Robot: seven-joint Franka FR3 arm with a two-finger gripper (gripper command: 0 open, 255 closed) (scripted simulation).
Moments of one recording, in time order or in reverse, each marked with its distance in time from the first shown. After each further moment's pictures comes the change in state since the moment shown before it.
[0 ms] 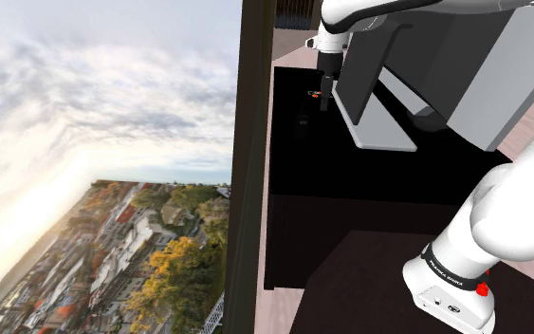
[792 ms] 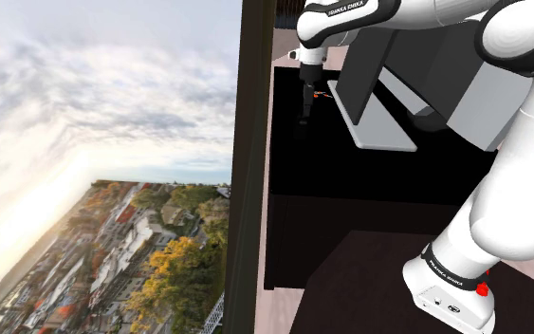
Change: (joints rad) arm -0.018 0.236 -0.008 0.163 0.079 0.072 -0.157
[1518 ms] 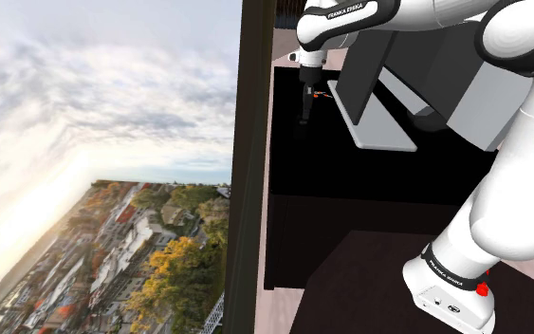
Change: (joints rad) arm 0.001 -0.001 0.001 -0.017 0.001 0.018 0.000
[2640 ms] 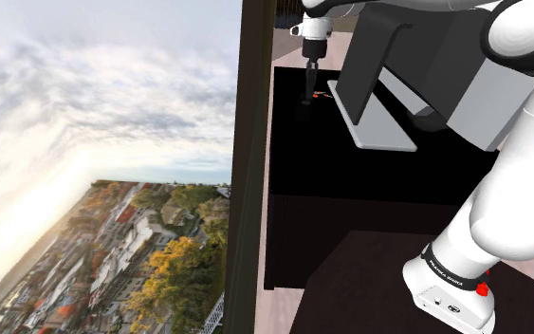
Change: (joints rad) arm -0.001 -0.019 -0.002 0.171 -0.007 -0.190 0.014
